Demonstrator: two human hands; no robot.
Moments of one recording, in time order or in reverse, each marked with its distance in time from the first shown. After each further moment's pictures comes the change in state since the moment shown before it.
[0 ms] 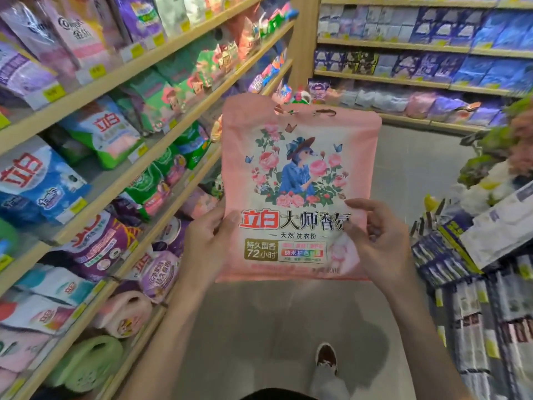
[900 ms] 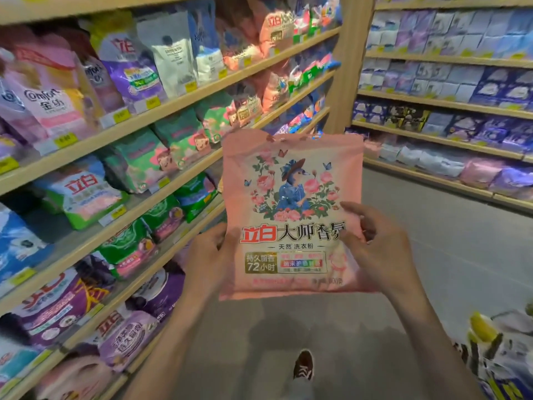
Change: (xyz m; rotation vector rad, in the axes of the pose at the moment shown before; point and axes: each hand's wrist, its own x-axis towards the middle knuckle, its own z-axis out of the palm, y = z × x) left_hand 0.280 0.060 0.185 0.081 0.195 -0.136; right_hand 0.400 0.052 -0.028 -0.202 -0.256 -0.068
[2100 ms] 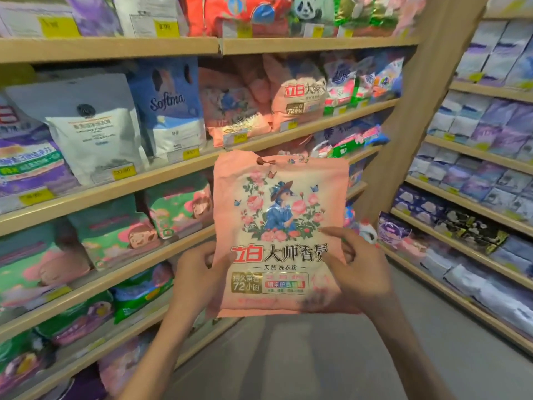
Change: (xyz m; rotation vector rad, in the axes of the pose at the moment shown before) left_hand 0.514 0.099 0.211 0.043 0.309 -0.065; right_hand 0.629 0.066 0.027 -0.051 -0.257 -0.207
